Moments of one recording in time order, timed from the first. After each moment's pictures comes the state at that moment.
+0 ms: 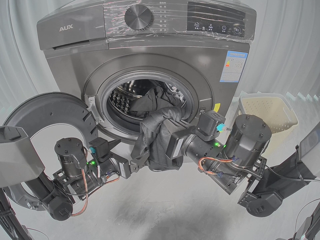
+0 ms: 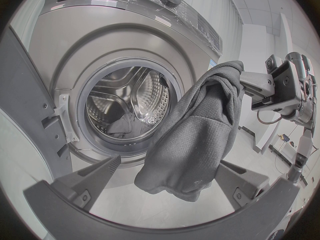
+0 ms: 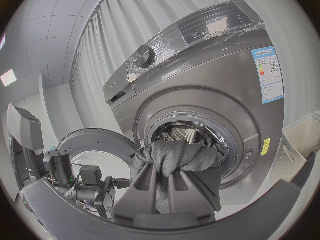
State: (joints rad) left arm -0.52 1.95 -0.40 -1.45 -0.05 -0.06; right arm 0.89 1.93 -0.80 -1.28 -0.28 0.16
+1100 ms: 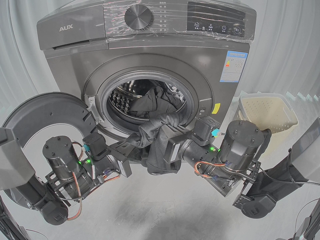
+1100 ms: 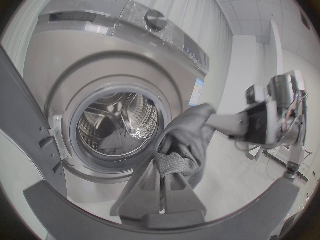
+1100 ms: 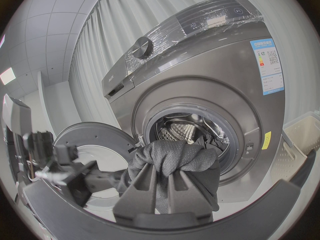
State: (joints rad) left arm -0.57 1.87 -0.37 -1.54 -0.07 -0.07; right arm 0.88 1.98 -0.79 -1.30 -0.28 0.16
